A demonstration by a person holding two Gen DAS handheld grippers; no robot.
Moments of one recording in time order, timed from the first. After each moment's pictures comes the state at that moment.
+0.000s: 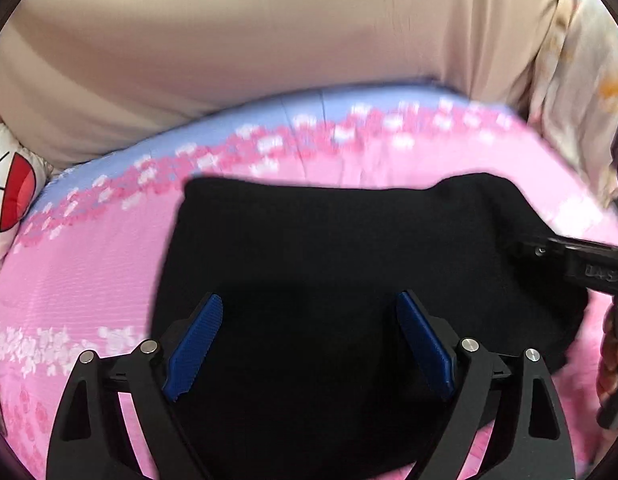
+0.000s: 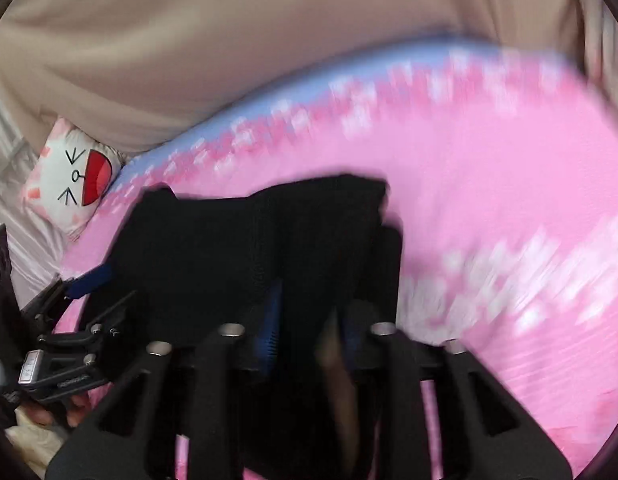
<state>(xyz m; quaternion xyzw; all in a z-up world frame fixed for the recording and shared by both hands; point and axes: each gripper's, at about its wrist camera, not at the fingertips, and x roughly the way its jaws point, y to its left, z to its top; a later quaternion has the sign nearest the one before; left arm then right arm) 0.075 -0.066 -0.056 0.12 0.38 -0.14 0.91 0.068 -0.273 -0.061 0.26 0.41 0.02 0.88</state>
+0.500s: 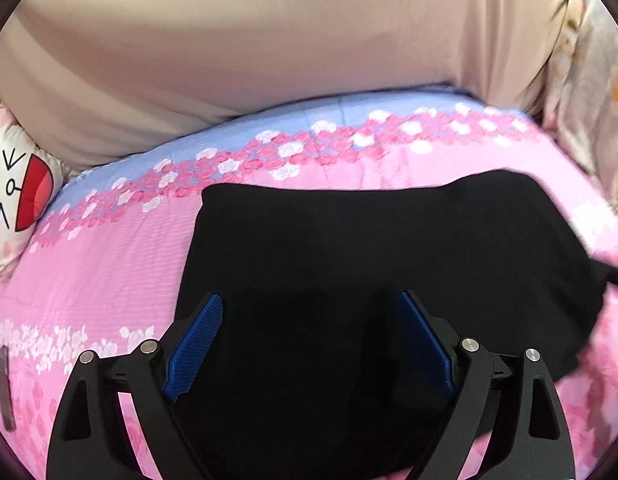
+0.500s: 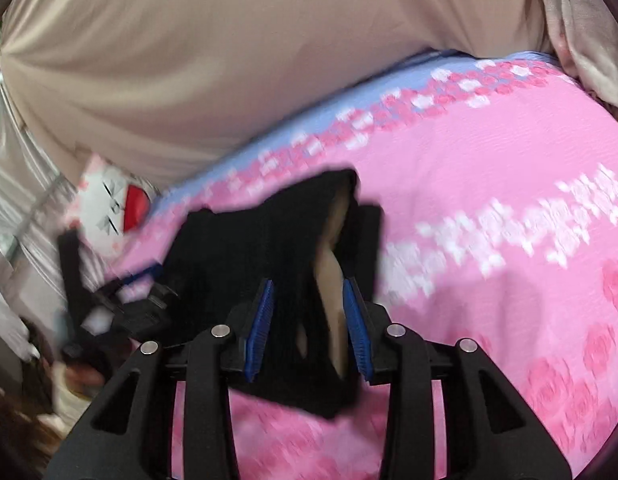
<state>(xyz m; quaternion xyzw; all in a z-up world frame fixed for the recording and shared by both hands) 0.064 -0.051 -0.035 0.10 0.37 -0.13 0.91 -0.007 -0.276 -0.034 0.26 0.37 0.01 0.89</state>
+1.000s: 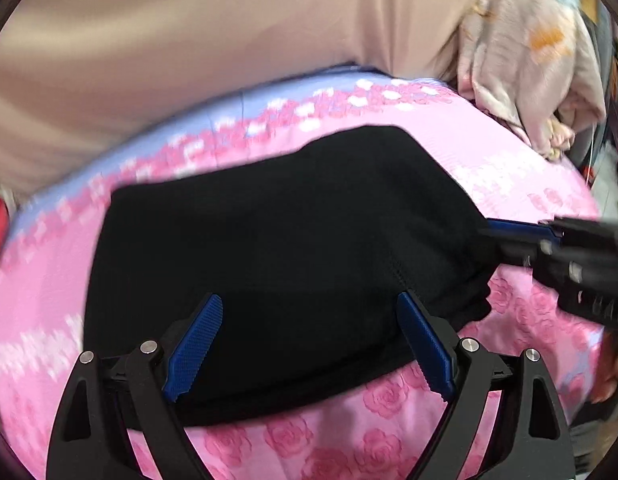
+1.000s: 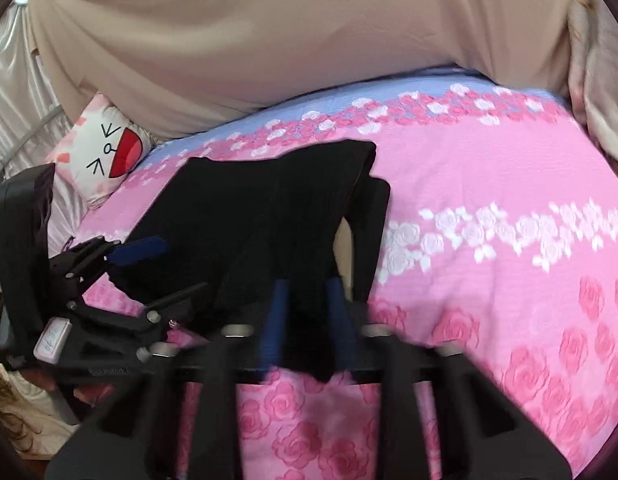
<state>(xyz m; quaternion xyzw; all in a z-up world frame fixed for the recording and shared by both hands) 0.004 -0.114 -0.046 0.16 0.36 -0.23 0.89 -0.020 -0.248 -0.020 0.18 0.38 0.05 0.91</state>
